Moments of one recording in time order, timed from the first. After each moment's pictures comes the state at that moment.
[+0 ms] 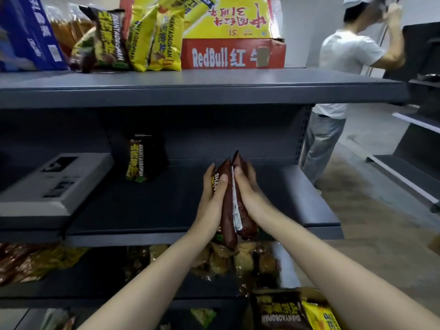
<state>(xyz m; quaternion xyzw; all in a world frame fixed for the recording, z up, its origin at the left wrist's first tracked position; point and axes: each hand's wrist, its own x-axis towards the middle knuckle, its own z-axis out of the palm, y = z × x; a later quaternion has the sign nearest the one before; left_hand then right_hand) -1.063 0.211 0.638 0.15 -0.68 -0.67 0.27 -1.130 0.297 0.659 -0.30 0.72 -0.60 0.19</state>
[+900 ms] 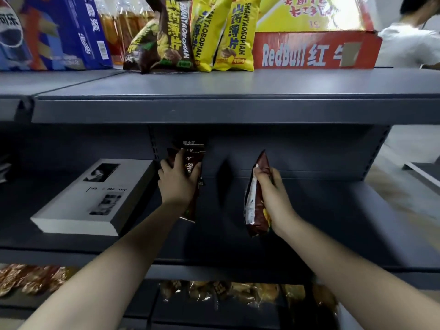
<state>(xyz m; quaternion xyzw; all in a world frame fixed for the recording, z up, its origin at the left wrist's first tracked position) -1.051 -0.064 0.632 0.40 -0.82 -0.22 0.36 -1.125 0.127 0.655 -0.18 0.66 -0.70 0.20</state>
